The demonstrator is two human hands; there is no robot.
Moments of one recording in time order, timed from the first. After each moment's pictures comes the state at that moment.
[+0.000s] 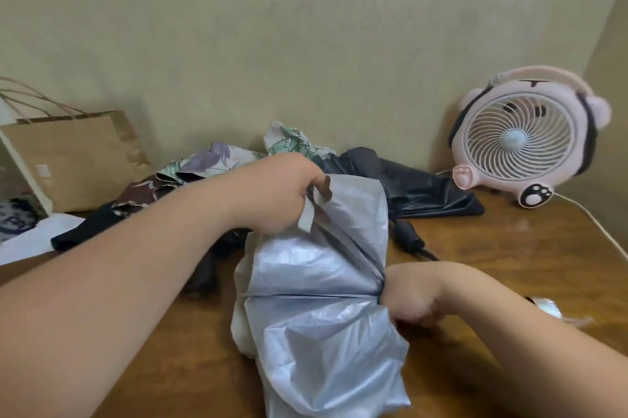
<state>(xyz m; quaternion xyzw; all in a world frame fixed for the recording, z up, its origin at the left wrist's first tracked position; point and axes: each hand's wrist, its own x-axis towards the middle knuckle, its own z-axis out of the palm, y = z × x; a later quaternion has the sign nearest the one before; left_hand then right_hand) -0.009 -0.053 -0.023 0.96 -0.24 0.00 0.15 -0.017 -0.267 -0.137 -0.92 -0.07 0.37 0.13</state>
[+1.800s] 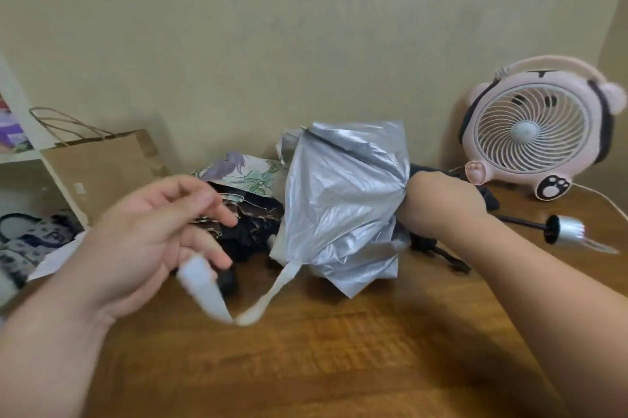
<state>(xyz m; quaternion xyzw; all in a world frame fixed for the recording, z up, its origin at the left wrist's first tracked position) -0.102 0.035 -0.046 0.71 -0.07 0.08 0.69 0.005 -0.284 -0.077 -0.99 -0.01 -0.11 0.08</state>
